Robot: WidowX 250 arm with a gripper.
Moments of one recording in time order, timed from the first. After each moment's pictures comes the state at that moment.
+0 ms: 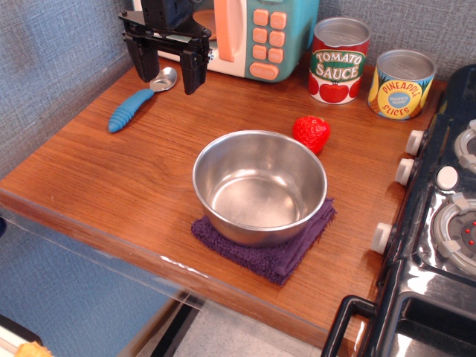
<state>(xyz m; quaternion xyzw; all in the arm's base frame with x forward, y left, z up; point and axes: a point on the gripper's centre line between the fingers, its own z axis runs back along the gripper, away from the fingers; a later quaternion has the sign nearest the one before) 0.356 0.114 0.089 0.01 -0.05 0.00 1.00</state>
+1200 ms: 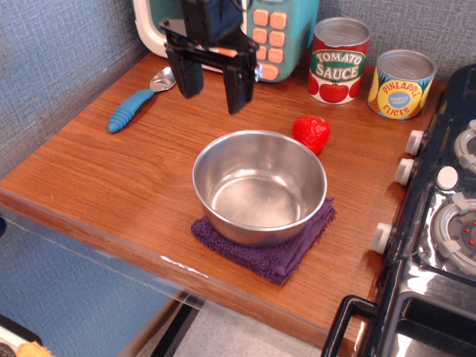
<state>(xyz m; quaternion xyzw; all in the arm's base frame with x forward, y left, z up) 0.326 0.038 0.103 -0.02 -0.06 -0.07 1.00</state>
